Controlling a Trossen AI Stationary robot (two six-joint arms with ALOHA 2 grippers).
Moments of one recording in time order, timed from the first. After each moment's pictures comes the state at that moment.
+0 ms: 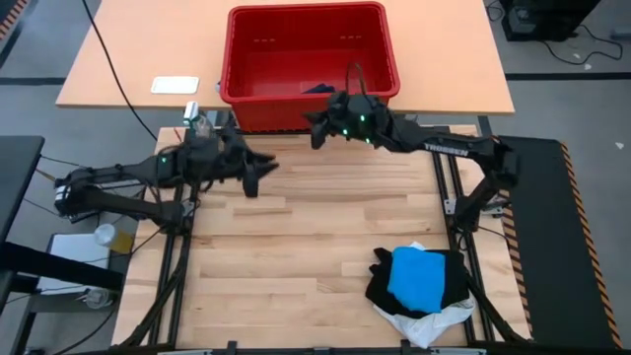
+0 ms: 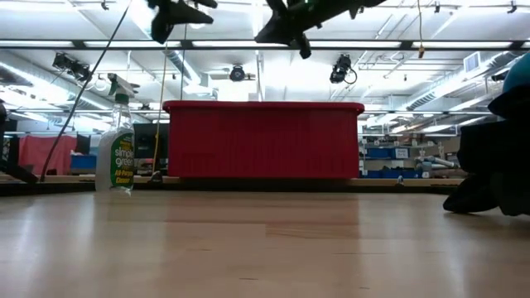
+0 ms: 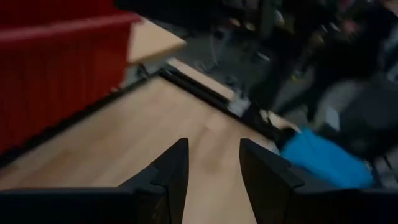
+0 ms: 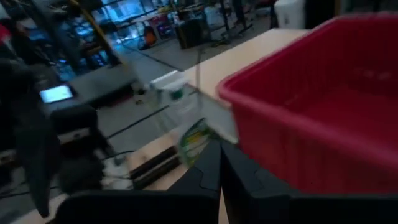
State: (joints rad) left arm 0.14 0.94 0.95 -0.25 -0.16 -0.43; right arm -0.35 1.64 1.47 0.00 0.11 0.34
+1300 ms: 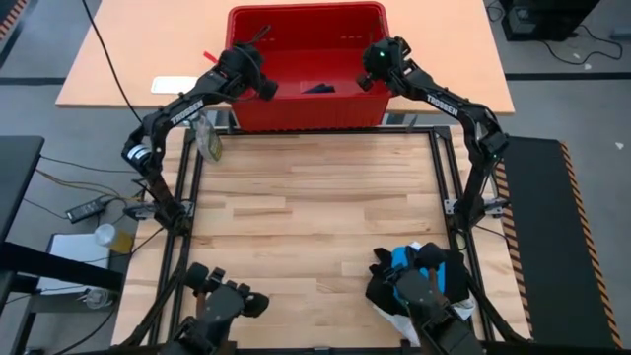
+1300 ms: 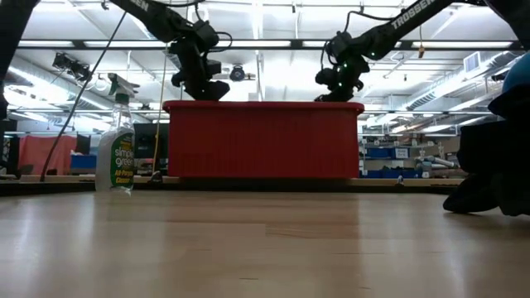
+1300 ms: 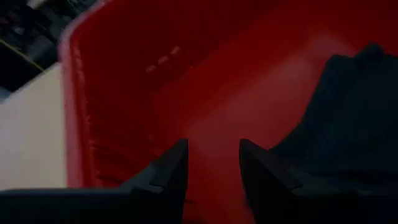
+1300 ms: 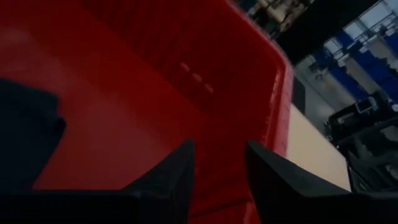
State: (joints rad) left arm 0.91 1.73 1.59 -0.47 -0.42 0.20; right arm -0.92 1.86 1.62 -0.22 0.43 -0.44
